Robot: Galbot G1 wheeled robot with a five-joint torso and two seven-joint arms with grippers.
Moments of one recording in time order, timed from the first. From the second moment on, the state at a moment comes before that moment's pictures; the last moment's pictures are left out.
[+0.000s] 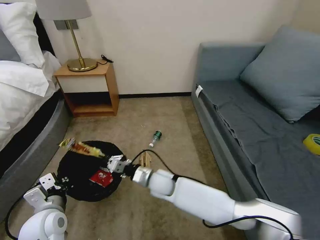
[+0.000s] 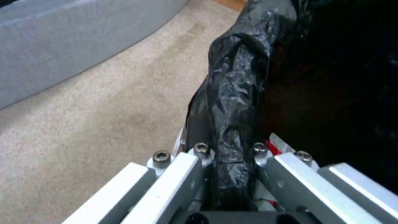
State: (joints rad) left arm 1.47 -1.59 -0.93 -2.16 -0.44 0.64 -0.26; right arm -0.46 1.31 -0.81 1.40 0.13 0.16 0.05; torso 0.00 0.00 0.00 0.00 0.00
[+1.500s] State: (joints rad) left arm 1.51 -1.54 -0.98 -2.18 -0.49 0.64 -0.23; right arm -1.39 1.11 0.27 2.31 0.27 -0.13 0.40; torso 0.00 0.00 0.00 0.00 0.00
